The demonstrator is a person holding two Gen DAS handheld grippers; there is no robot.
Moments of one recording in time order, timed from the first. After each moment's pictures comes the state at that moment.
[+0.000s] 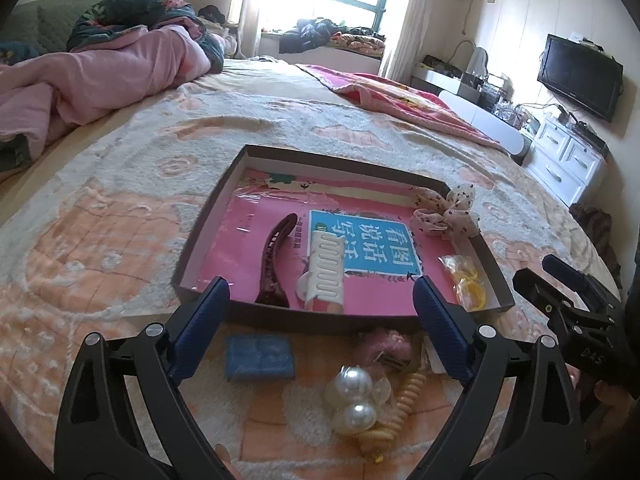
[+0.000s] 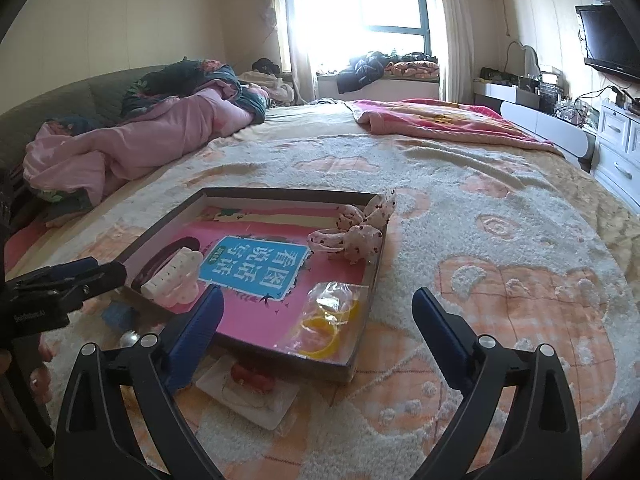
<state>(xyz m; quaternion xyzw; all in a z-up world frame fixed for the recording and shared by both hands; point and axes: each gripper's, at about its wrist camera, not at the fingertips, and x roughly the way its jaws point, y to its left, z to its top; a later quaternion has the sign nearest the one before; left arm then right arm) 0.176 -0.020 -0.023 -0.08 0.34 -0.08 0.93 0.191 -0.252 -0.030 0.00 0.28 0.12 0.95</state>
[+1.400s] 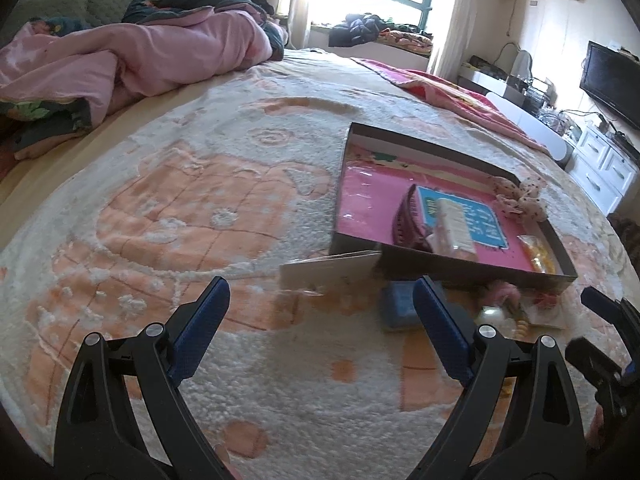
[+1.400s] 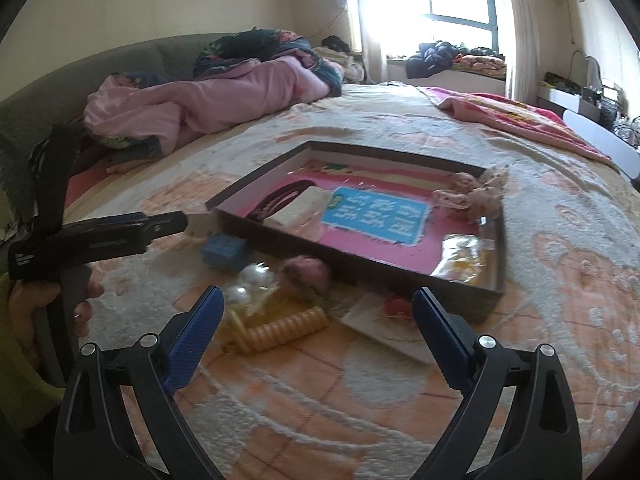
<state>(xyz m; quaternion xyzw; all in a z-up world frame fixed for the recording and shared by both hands) 0.148 0.068 -0.051 -0.08 0.35 0.00 0.93 0.139 -0.168 -0.048 -0.04 0.31 0.23 0.92</state>
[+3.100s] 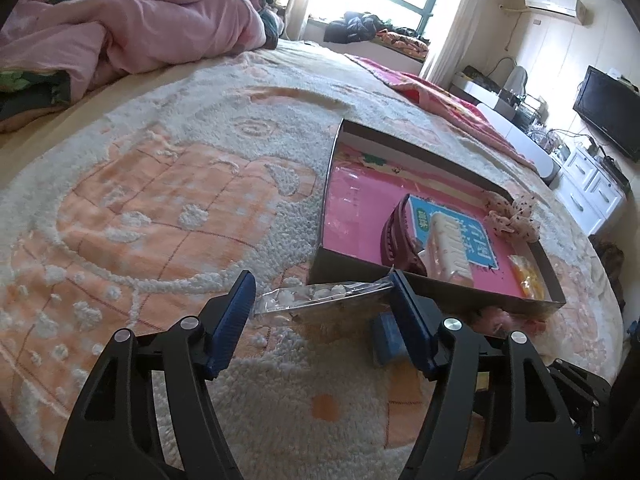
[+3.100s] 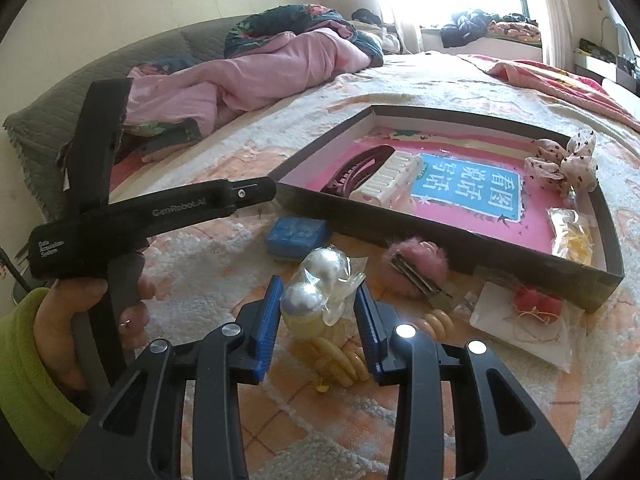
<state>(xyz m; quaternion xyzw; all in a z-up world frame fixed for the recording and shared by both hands) 0.170 0.069 -0.057 -0.13 0.36 -0.04 0.92 0.157 -0.120 -0.068 0.00 0.36 0.30 0.88</state>
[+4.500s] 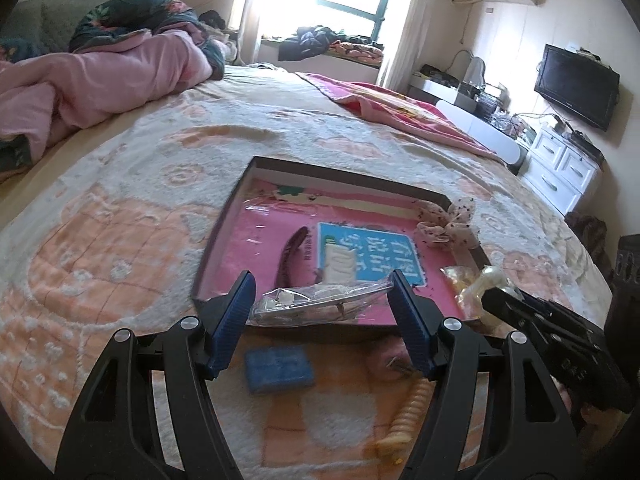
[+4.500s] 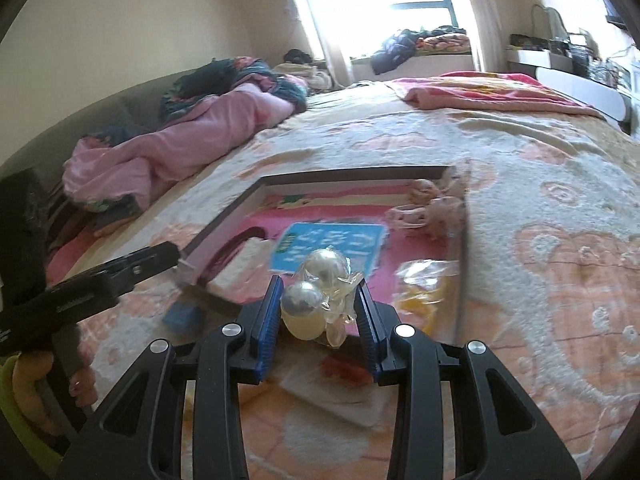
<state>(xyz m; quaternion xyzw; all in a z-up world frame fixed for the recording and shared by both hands) 0.184 -0.007 -0.019 -0.09 0.32 -0.09 0.94 0.193 -0.228 -0.035 0.07 0.31 0.20 0.93</state>
